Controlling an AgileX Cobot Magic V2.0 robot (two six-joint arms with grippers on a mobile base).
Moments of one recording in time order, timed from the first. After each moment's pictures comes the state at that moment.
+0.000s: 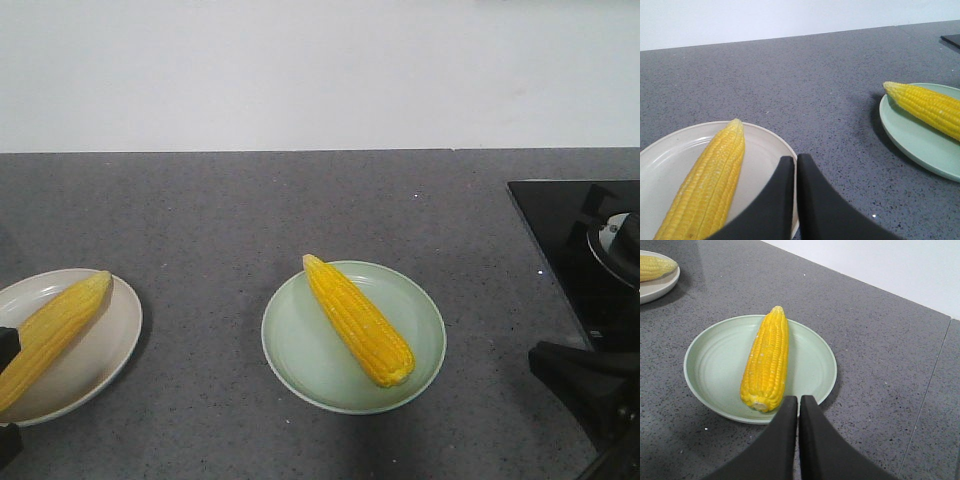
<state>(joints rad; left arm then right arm) -0.30 0.54 -0.37 0.00 0.28 -0.10 0.43 0.57 -0.42 0.27 0.34 -0.43</state>
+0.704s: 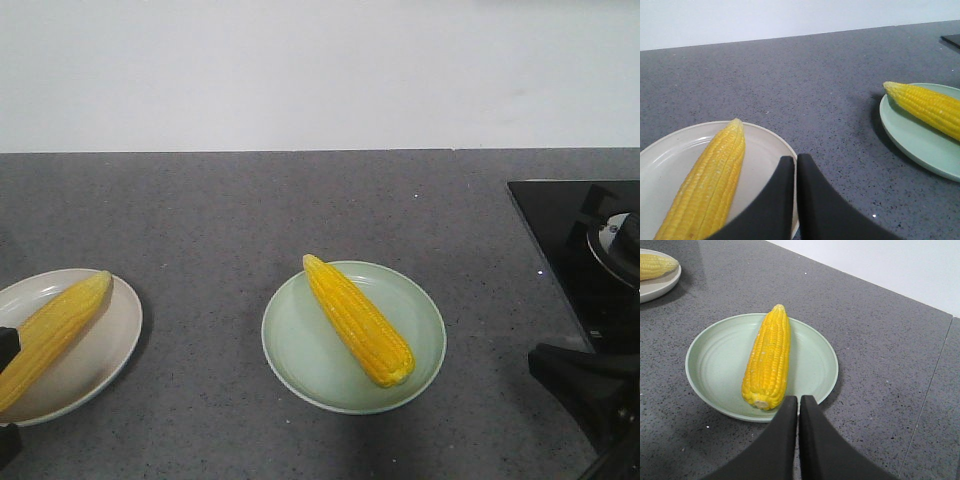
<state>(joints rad) -0.30 0.54 -0.37 0.00 0.28 -0.10 0.43 0.57 -0.42 0.27 0.35 -0.43</state>
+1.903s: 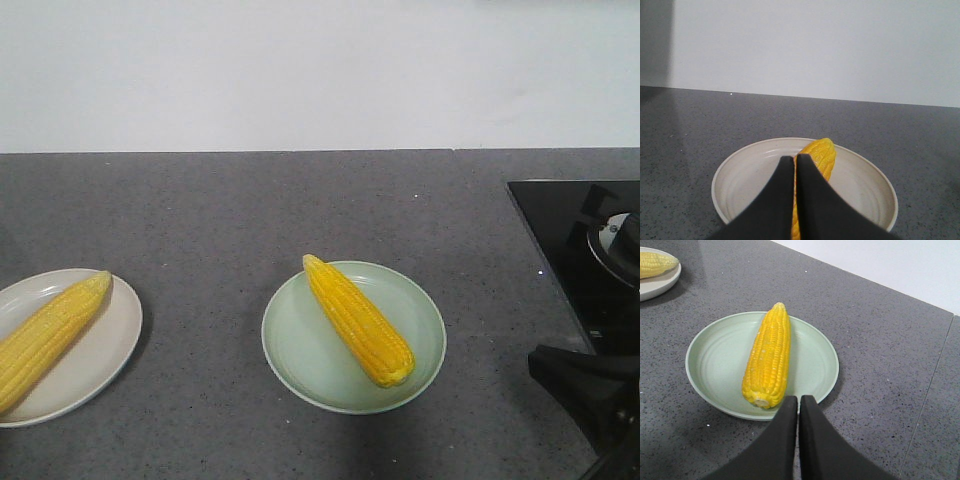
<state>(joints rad) 0.03 -0.01 0.02 -0.08 0.11 -0.05 0.43 0.57 -0.42 0.27 0.35 -0.43</state>
